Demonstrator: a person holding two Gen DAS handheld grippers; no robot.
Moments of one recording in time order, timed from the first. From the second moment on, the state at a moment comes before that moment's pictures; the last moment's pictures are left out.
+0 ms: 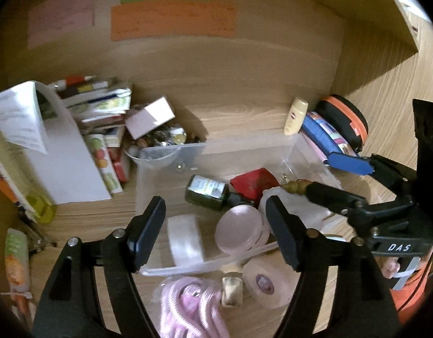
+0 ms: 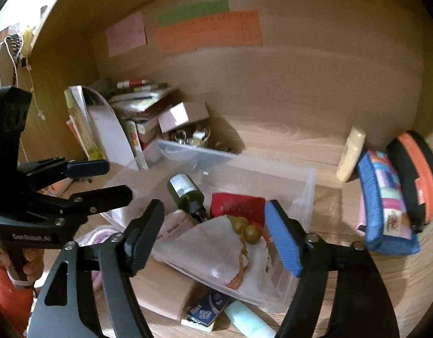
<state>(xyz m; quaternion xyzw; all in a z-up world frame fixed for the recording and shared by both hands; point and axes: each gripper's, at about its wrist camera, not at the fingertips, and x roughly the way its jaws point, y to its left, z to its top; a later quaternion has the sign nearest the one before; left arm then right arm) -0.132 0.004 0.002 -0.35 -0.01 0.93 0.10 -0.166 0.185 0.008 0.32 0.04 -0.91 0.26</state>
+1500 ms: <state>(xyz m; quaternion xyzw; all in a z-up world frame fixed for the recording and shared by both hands) -0.058 -0.011 -0.098 -0.45 0.00 0.89 0.07 -0.139 0.242 -0.080 0.44 0.08 -0.88 0.15</state>
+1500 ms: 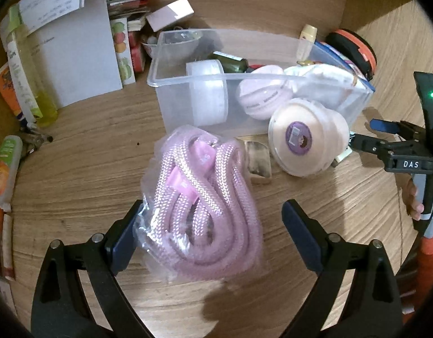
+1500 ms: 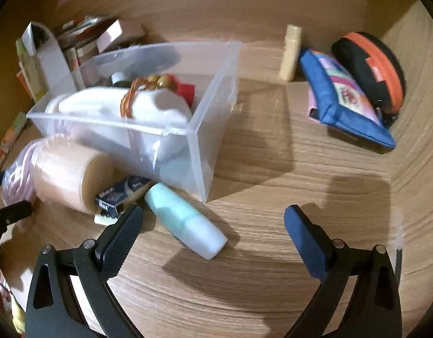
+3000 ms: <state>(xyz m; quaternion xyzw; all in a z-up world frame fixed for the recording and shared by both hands) -0.040 -0.047 -0.068 -0.38 -0.08 0.92 0.03 -0.096 0.261 -0.065 0.41 0.03 -0.88 0.24</state>
